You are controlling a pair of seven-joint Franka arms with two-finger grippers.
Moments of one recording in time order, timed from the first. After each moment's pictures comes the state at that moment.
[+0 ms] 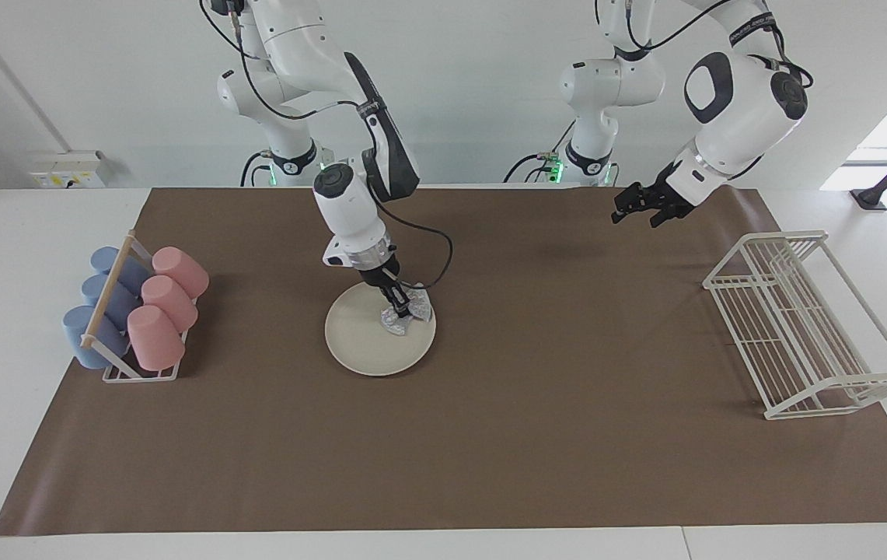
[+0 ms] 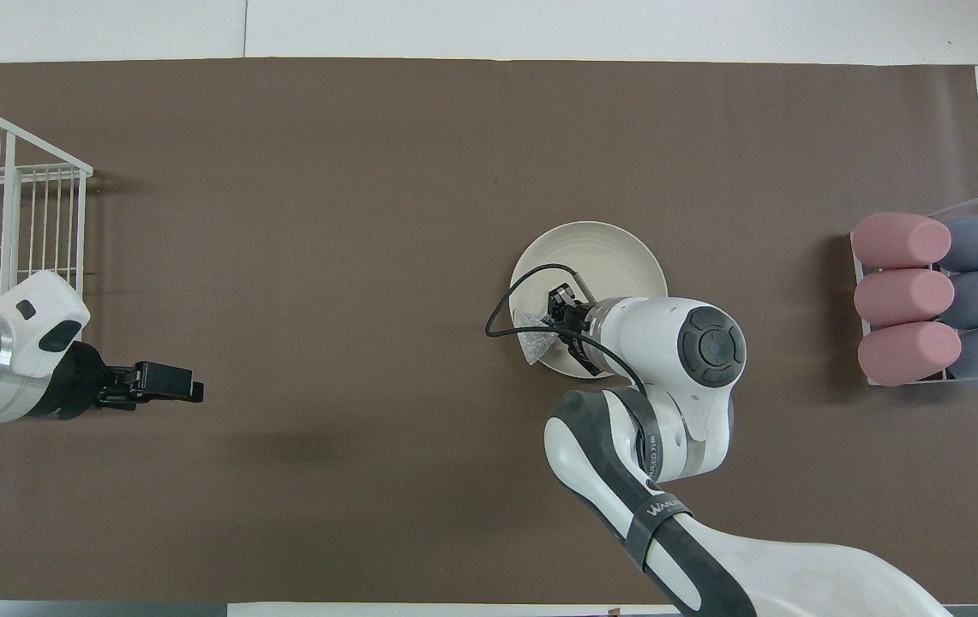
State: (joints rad) left arm -0.05 -0.26 0.00 -2.25 -0.28 1.81 0.04; right arm 0.59 0.23 -0.10 -2.24 0.49 2.69 1.11
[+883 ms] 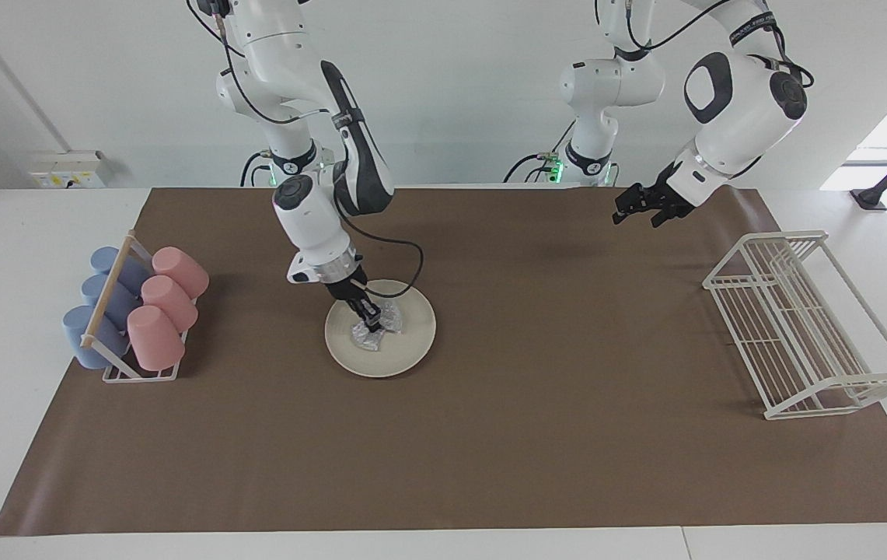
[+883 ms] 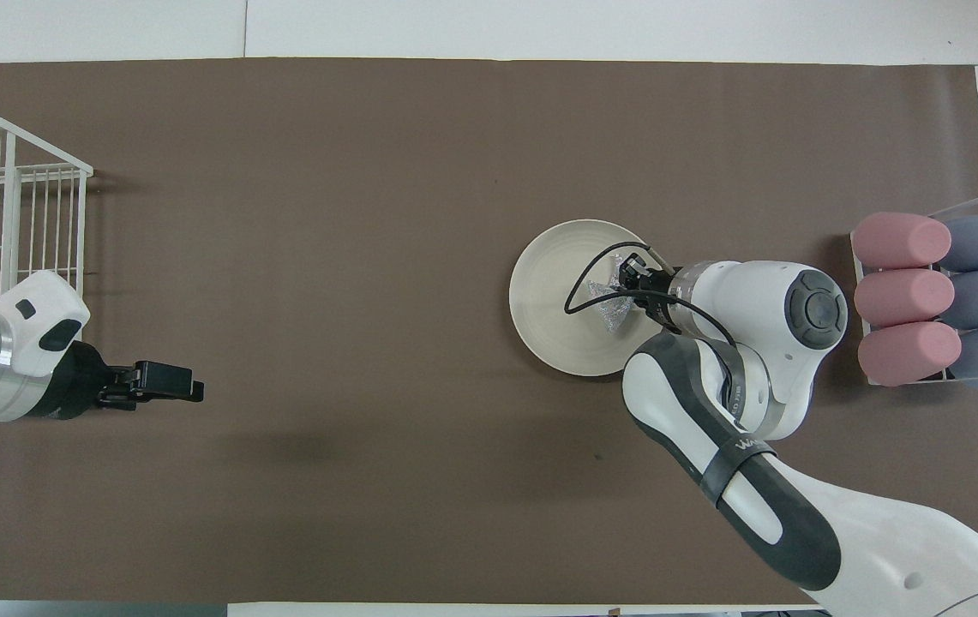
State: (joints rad) left arm -0.05 -0.26 0.00 -2.25 -0.27 1.82 0.03; right arm 0.54 0.23 -0.10 -2.23 0.50 2.70 0.94
